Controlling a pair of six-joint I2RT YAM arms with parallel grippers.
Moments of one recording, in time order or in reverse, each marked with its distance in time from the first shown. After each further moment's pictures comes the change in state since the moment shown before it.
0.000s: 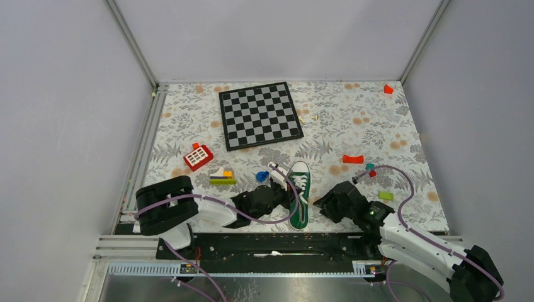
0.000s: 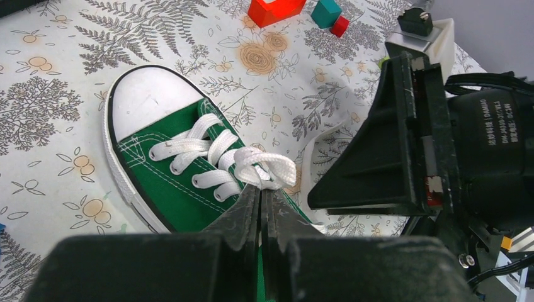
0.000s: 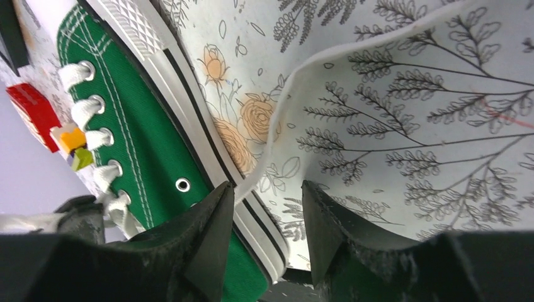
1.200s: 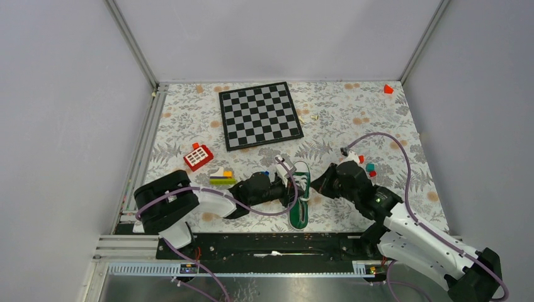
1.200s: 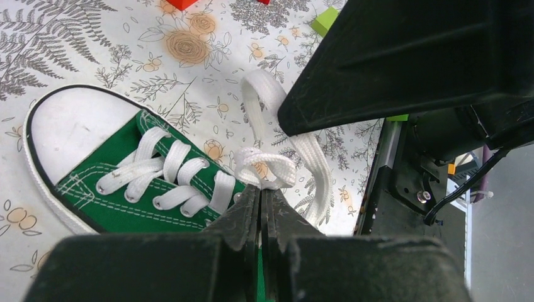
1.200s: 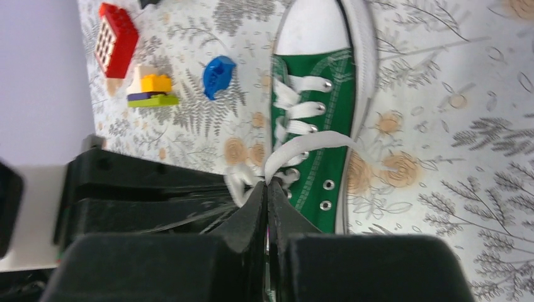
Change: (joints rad) left arm 0.138 0.003 0.020 -0.003 0.438 0.072; right arm -0.023 0.046 0.281 0.031 -0.025 -0.460
